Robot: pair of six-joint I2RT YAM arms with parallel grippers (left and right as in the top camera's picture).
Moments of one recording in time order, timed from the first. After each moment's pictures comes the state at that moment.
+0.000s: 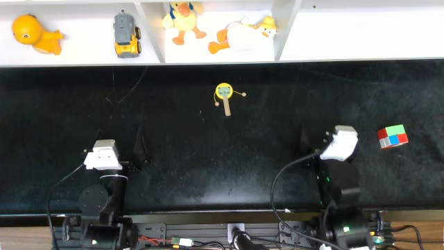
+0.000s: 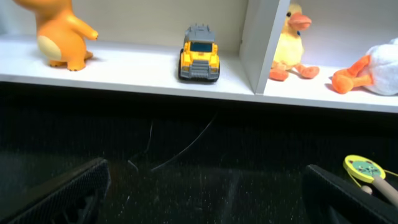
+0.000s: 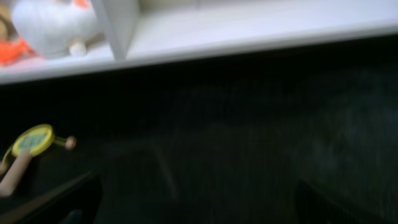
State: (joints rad) left arm -0.06 0.02 0.01 -0.08 -0.06 -0.09; right arm 0.18 0.35 0.23 -0.26 0.19 0.22
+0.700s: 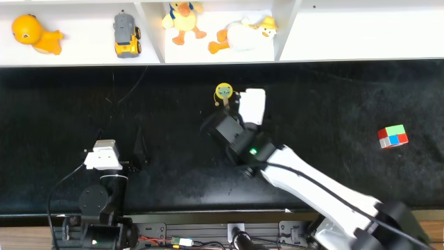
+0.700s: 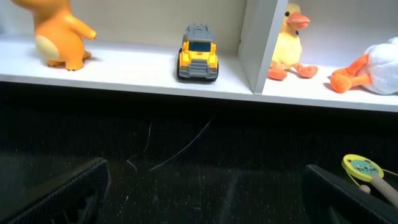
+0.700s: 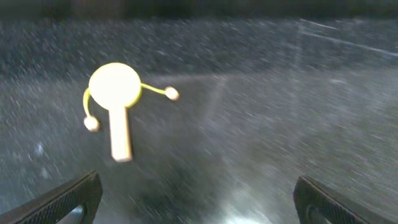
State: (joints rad) left arm -0.06 0.01 0.01 -0.08 -0.06 -0.09; right arm 0.85 1.48 0.97 -0.58 0.66 0.79
